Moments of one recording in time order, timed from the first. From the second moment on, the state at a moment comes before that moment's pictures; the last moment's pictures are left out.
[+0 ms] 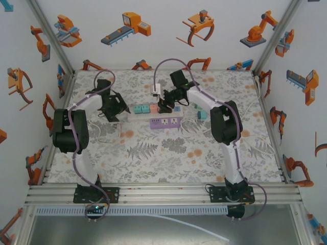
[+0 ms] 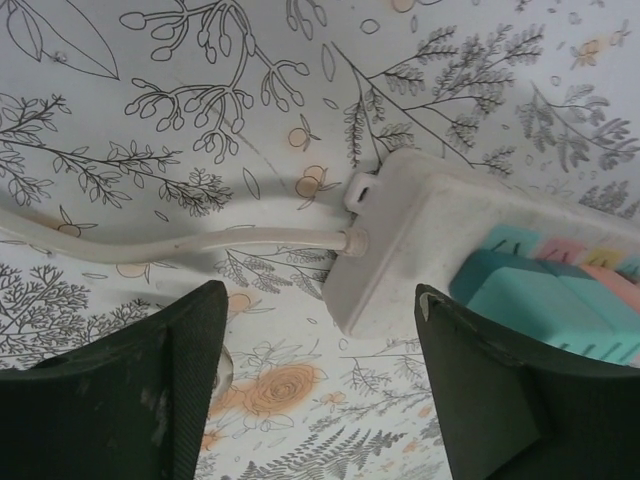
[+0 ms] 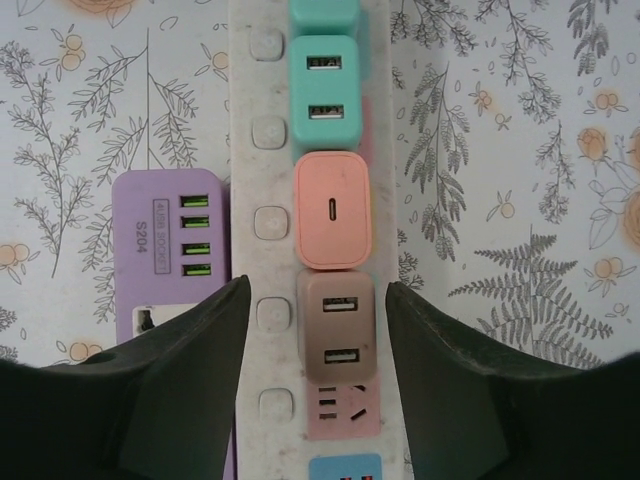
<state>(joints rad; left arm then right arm) -0.15 1.92 1.31 -0.54 0.18 -0.63 0.50 2.22 1.82 -0.58 -0.77 -0.96</state>
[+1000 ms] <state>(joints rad) -0.21 1.94 1.34 -0.55 0.15 -0.62 0.50 2.22 1.81 -0.57 -0.74 -0.99</state>
